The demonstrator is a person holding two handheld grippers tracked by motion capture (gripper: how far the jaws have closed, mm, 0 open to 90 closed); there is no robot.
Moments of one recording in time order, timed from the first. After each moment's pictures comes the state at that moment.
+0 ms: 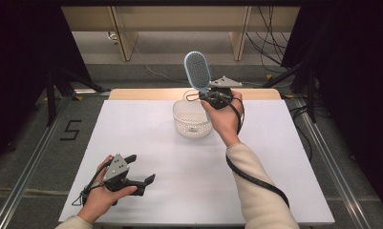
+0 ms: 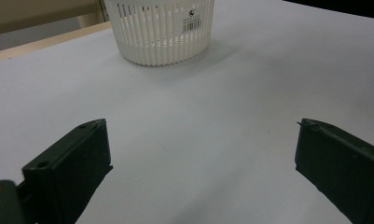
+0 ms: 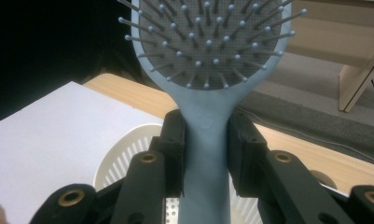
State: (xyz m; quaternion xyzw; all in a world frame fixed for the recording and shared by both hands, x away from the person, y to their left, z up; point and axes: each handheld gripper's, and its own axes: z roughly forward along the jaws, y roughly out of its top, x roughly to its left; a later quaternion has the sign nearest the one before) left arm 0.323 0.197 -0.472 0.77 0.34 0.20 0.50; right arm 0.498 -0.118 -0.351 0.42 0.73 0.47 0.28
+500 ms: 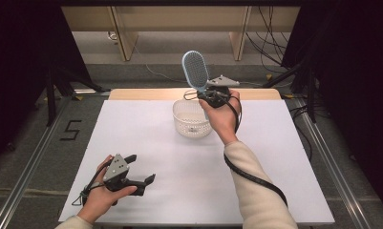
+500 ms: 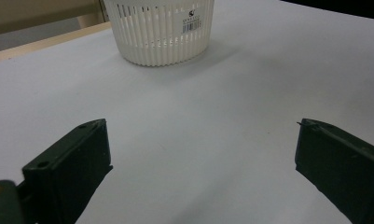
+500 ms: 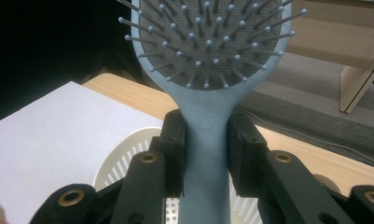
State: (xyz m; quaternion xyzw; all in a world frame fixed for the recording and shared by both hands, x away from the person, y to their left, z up) left arm 0.323 0.197 -0.472 0.77 0.34 0.20 0.51; right arm 0.504 -0.113 -0.353 0.42 0.73 0.46 0.28
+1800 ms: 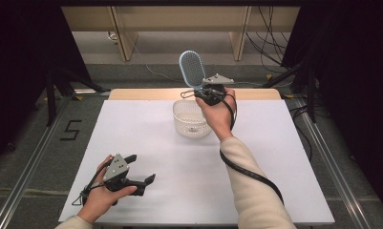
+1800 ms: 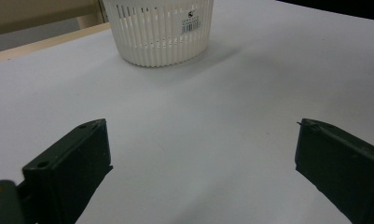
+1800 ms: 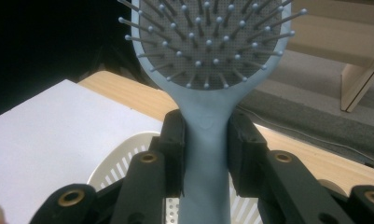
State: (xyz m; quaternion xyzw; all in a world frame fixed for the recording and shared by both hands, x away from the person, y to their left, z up) left arm 0.324 0.197 -0.472 0.77 0.34 0.20 0.51; right arm 0.518 -0.103 -0.359 0.42 0.73 0.46 0.28
